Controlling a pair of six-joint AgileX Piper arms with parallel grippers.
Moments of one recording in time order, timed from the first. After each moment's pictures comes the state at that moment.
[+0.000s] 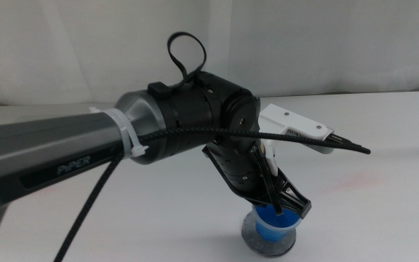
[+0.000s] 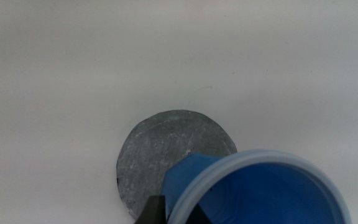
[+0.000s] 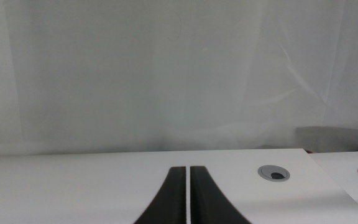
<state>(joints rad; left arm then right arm) -0.96 1.92 -1.47 -0.10 0.87 -0.02 0.06 0.00 0.00 -0.17 0.06 0.13</state>
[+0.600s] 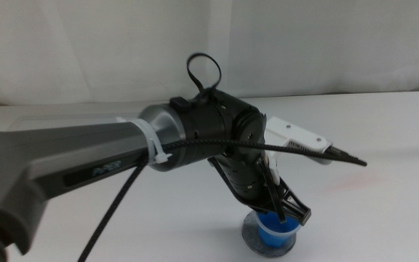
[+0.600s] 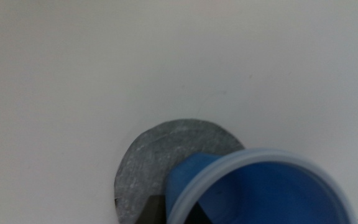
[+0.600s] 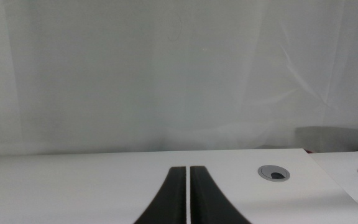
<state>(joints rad) -0.96 1.99 -1.47 -0.10 0.81 -0.02 0.06 0.00 0.00 -0.17 0.06 0.13</state>
